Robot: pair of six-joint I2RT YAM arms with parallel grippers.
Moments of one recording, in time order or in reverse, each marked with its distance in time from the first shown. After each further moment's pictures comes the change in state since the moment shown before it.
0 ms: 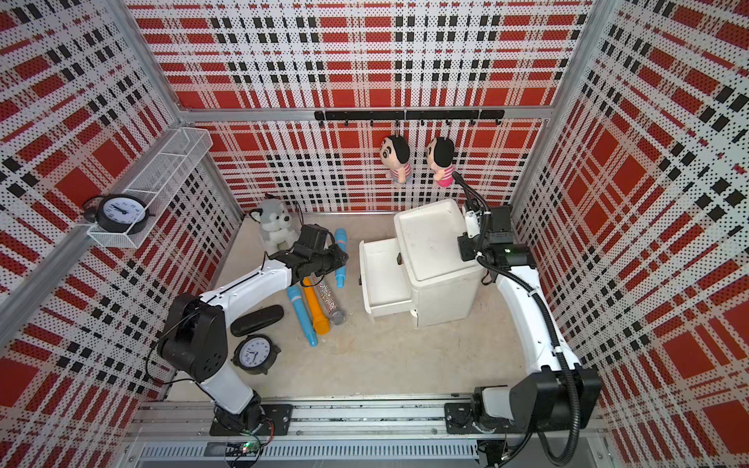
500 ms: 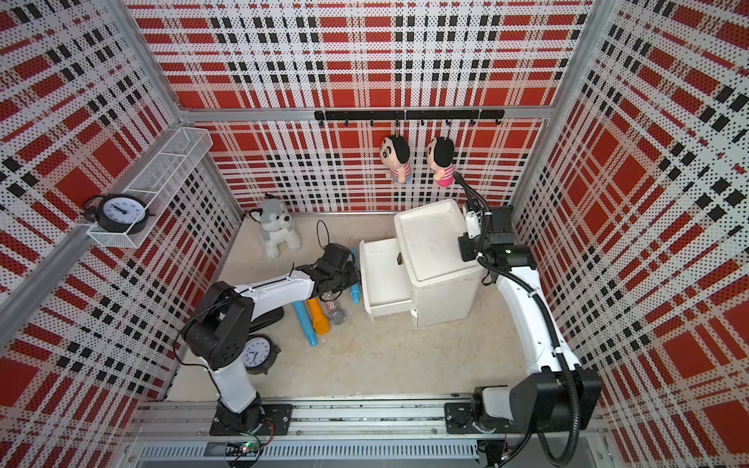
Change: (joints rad) left arm -0.109 0.136 -0.085 0.114 -0.106 -0.152; right arm 0.000 -0.005 -0.008 0.006 -0.011 0.000
